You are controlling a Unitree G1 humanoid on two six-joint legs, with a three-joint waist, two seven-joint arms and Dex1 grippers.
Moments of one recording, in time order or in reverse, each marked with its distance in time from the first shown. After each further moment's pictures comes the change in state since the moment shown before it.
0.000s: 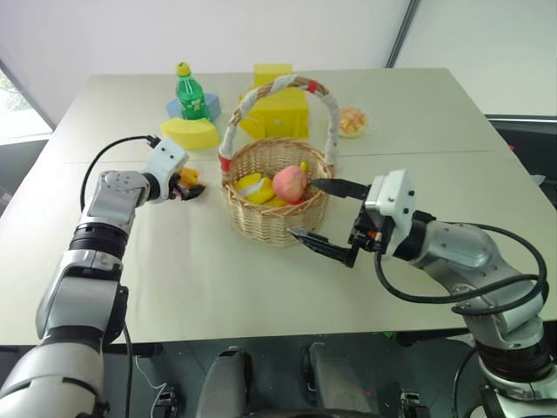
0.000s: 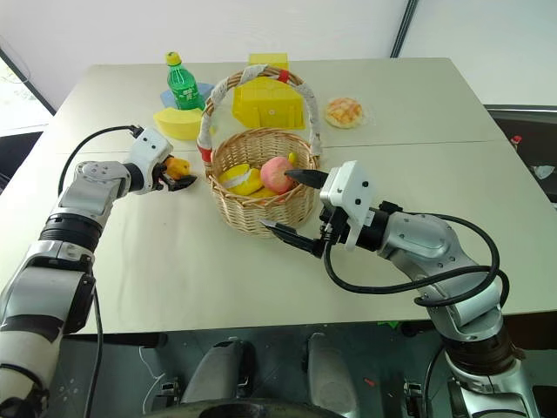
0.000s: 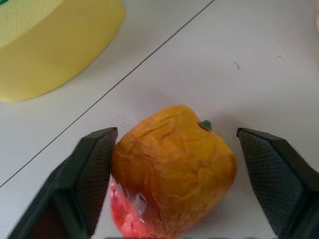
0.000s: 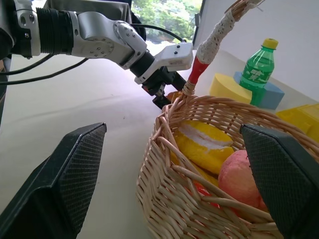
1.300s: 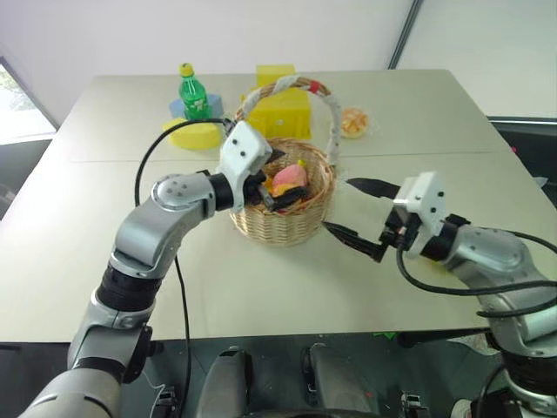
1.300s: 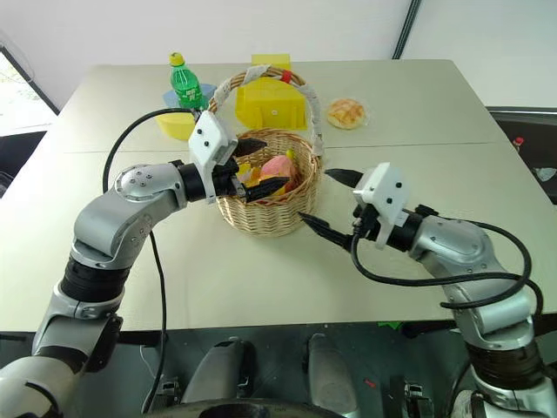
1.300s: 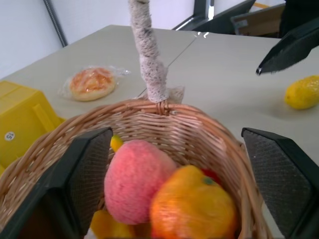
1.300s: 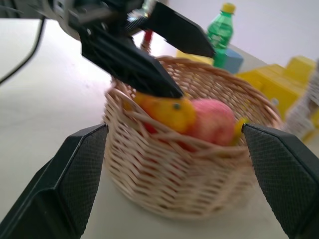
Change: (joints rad) left arm 0.242 -0.182 0.011 -1.148 -0.471 0.539 0.072; right arm 0.177 -0.131 -0.224 0.054 -0.053 -0.041 0.026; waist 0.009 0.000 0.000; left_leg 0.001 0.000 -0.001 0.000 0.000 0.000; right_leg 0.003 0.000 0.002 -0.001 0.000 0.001
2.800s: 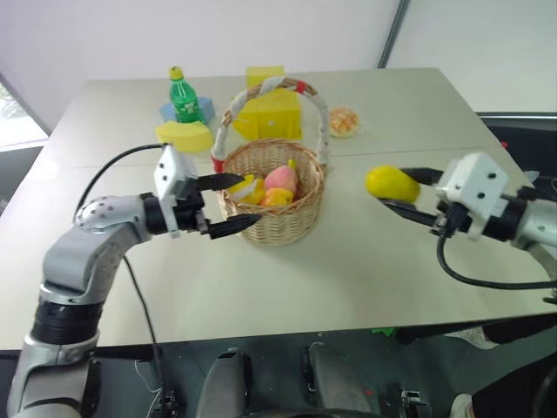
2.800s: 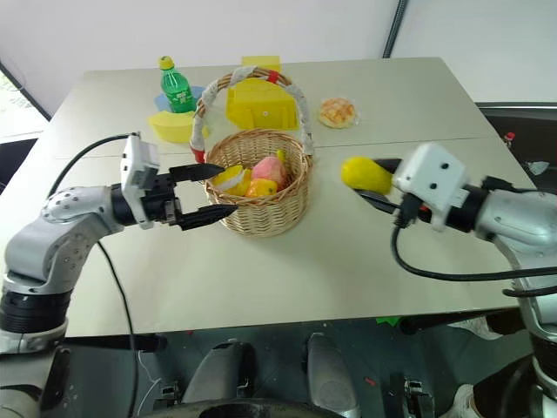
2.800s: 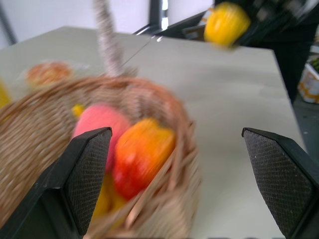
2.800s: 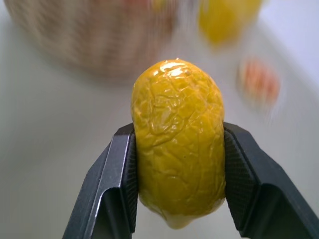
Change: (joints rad) left arm 0.266 0.252 0.220 0.001 -0.151 -0.123 -0.307; right arm -0.172 -0.165 -0.011 -0.018 -0.082 0.009 0.130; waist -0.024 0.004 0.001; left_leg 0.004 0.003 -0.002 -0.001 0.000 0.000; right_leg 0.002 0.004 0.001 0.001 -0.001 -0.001
